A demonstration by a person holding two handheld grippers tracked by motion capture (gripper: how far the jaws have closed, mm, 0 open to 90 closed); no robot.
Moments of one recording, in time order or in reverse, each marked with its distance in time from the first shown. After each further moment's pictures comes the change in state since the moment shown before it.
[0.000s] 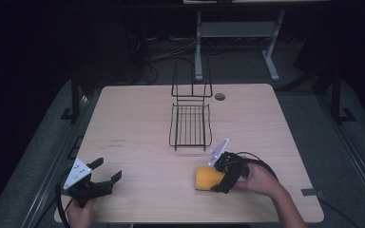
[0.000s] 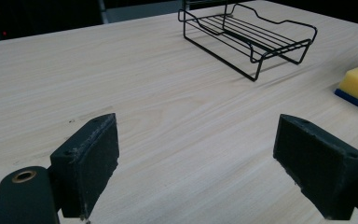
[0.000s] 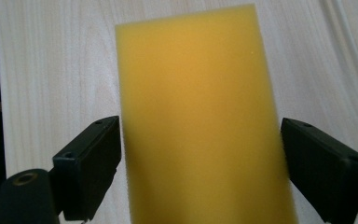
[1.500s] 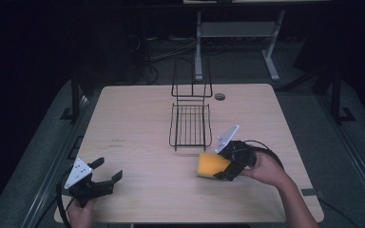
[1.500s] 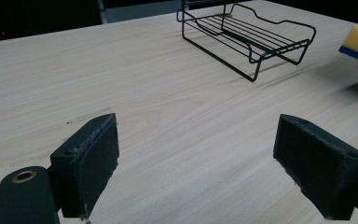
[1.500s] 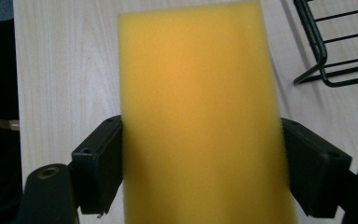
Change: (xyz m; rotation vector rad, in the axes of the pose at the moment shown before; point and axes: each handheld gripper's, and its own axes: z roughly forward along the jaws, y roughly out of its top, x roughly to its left) left arm -0.001 0.001 0.002 0.001 -0.002 -0.001; right arm -0.014 0.007 -0.043 -0.074 -0.039 -0.005
